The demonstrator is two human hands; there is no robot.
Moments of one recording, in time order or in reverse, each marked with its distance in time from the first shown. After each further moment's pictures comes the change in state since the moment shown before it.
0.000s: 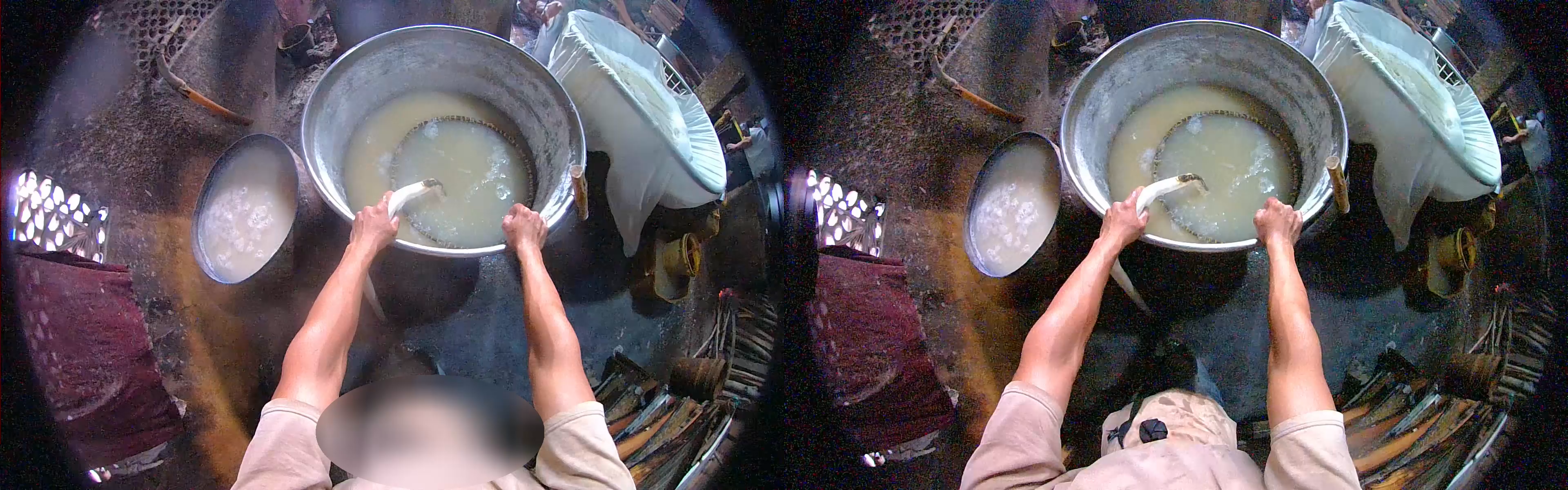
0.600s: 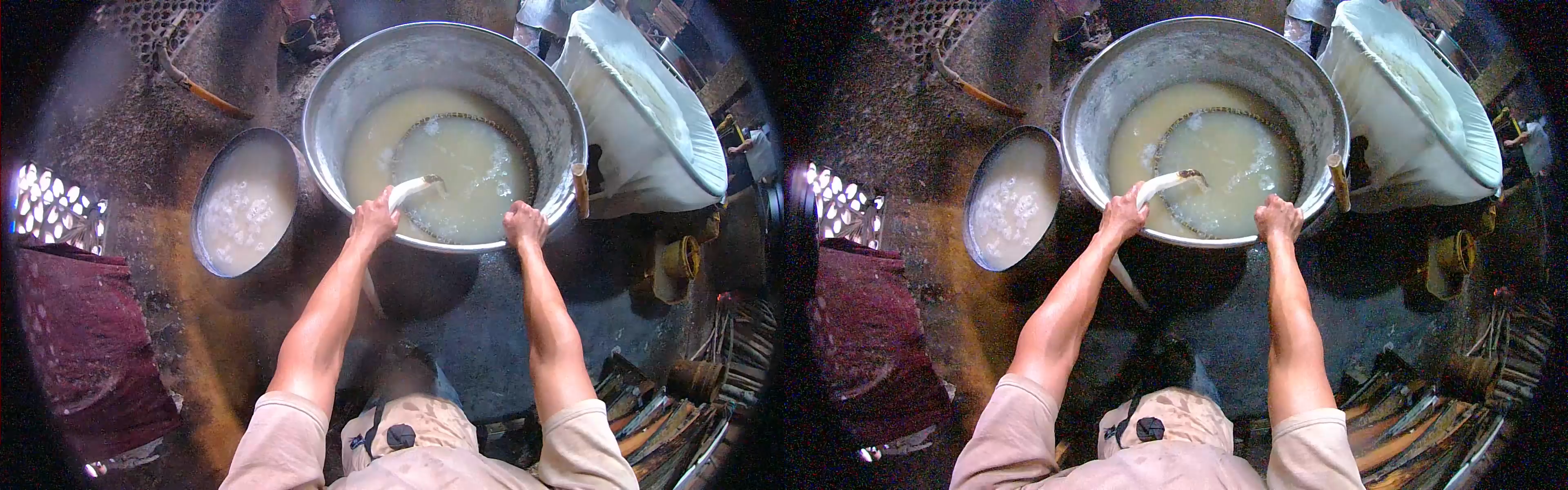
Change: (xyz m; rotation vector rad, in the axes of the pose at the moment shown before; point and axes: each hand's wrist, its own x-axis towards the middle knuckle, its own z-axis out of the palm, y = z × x) left_hand 0.002 -0.004 0.004 0.003 -0.010 0.009; right_hand 0.001 -0.001 -0.002 -0.022 -0.045 0.032
